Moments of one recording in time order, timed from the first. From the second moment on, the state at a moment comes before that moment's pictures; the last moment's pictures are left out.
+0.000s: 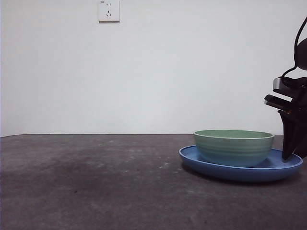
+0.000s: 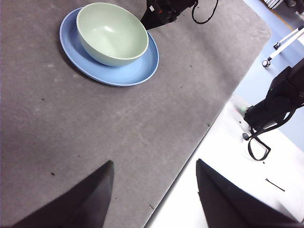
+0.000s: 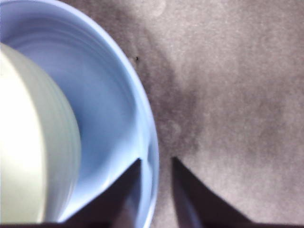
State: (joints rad) left arm -0.46 0.89 1.03 -0.90 0.61 0.04; right arm 0.00 1.66 0.98 -0.51 -0.35 0.11
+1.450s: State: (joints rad) left arm -0.46 0.89 1.03 -0.90 0.61 0.04; right arm 0.11 1.49 0.98 -0.45 -0.50 0.25
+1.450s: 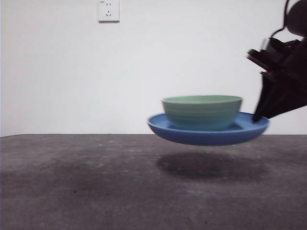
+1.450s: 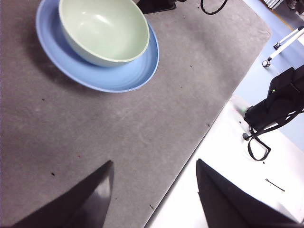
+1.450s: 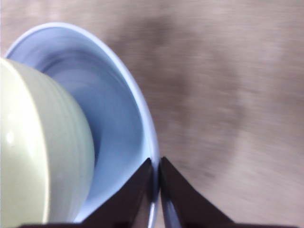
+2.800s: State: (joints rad) left arm -0.46 0.89 1.03 -0.92 0.61 0.04; right arm 0.40 1.78 0.98 -0.13 -0.41 0.51
